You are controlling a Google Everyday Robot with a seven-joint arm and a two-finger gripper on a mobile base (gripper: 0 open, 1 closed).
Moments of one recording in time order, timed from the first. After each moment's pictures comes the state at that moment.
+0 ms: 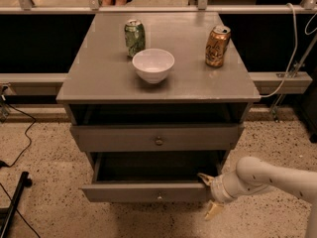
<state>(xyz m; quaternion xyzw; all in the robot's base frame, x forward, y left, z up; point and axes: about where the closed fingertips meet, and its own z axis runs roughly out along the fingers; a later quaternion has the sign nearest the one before) 0.471 -0.183 0.390 -0.69 0.67 0.18 0.22</state>
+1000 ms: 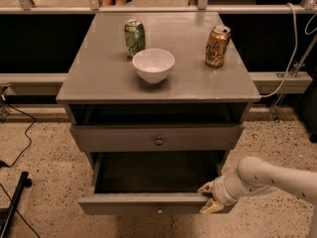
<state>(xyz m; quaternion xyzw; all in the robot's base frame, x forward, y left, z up) 0.471 -0.183 0.398 -0.69 0.67 0.18 0.22</state>
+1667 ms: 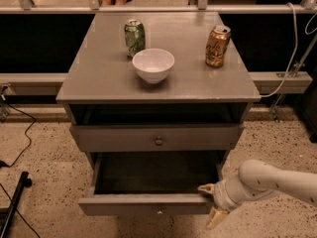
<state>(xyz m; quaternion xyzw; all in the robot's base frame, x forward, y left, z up) 0.445 -0.177 0.415 -0.69 0.67 0.18 0.20</state>
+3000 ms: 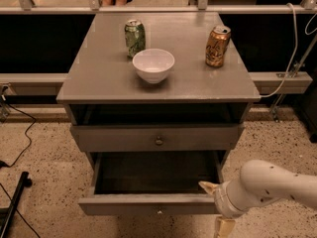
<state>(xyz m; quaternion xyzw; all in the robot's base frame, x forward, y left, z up) 0.390 -0.166 0.507 -0.73 0.65 0.12 0.17</state>
